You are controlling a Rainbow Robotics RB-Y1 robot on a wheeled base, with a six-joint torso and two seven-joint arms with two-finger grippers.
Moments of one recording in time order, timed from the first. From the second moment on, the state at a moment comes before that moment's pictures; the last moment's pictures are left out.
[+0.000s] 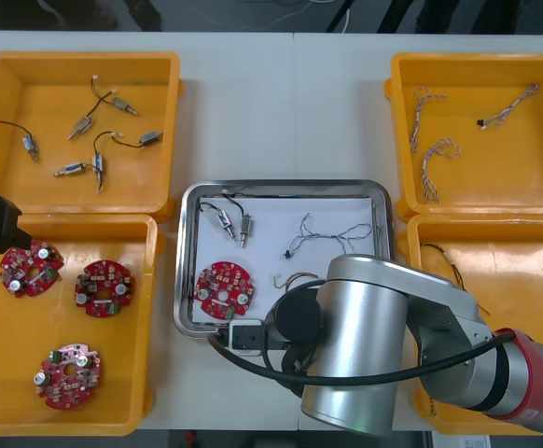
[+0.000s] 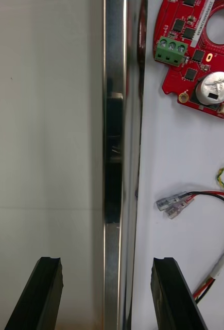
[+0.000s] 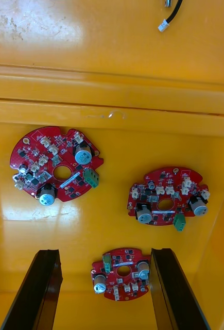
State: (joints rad) right arm -0.57 -0.47 1.01 -2.18 -0.37 1.77 1.80; left arm -0.24 0.81 0.24 -2.08 0.88 1.91 -1.15
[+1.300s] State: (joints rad) right arm -0.53 -0.41 1.00 -2.09 -0.34 1.74 1.80; left arm -0.24 0.81 0.24 -2.08 0.88 1.91 -1.15
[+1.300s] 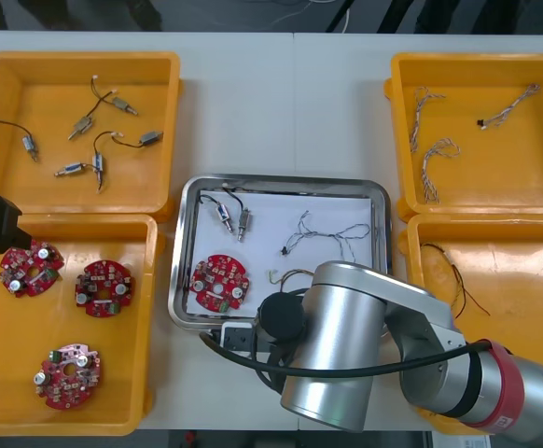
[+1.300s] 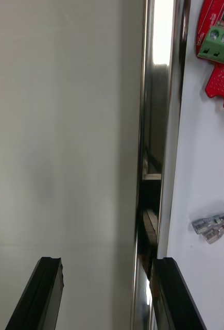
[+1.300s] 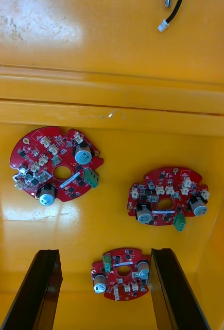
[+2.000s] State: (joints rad) right arm -0.53 -0.34 0.94 -2.11 -0.32 1.78 1.80; left arm -0.24 0.81 0.24 -2.08 0.88 1.91 -1.15
